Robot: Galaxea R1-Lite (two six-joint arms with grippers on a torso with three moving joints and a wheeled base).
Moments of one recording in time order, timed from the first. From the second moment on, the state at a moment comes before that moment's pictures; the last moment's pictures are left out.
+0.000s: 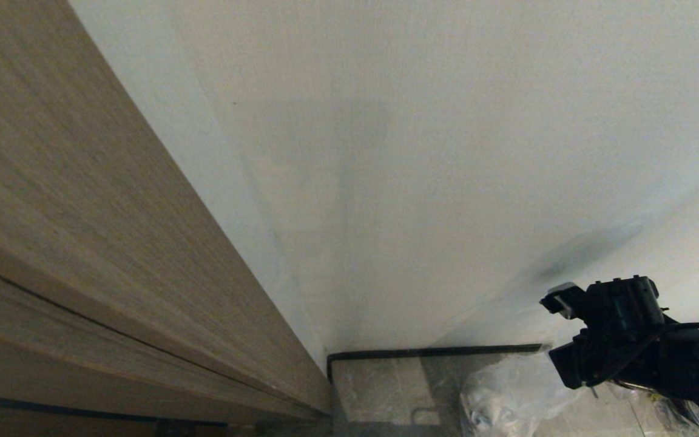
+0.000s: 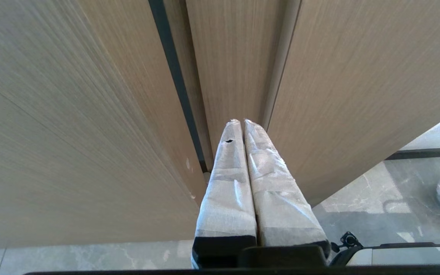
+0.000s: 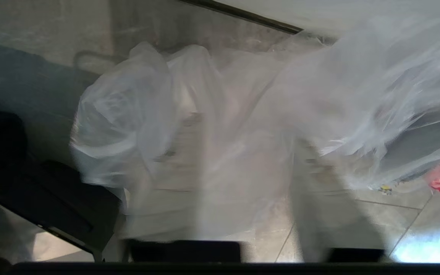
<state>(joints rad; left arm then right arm) 0.00 0.00 0.00 0.01 0.00 0.00 0.16 1.88 -0.42 -0.63 -0.21 -0.23</state>
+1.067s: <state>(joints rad) 0.00 0.00 0.00 0.01 0.00 0.00 0.15 1.31 -0.37 -0.28 -0.21 -0.12</state>
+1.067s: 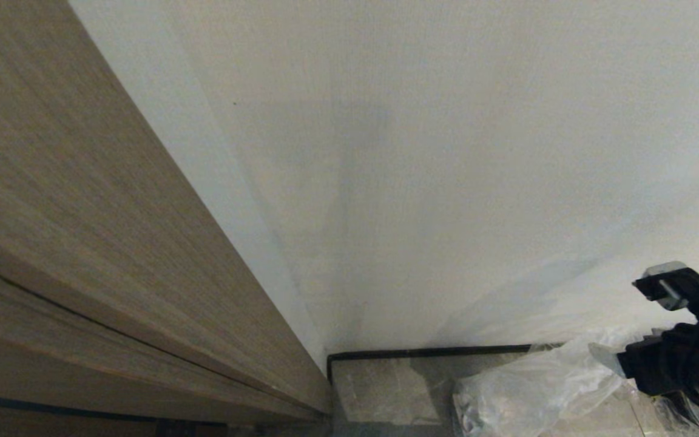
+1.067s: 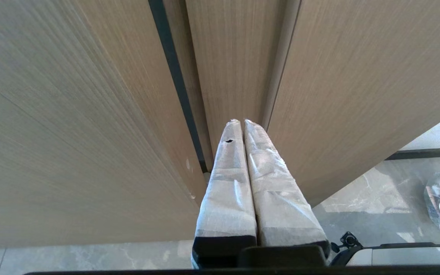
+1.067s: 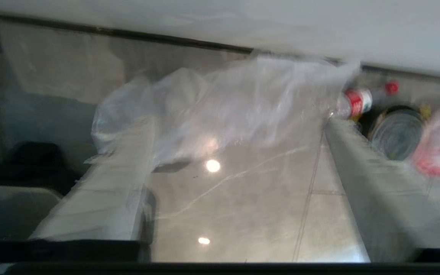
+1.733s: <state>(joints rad) 0.00 0.00 0.00 0.01 0.00 0.00 0.11 0.51 -0.19 0.13 -0.14 0.02</state>
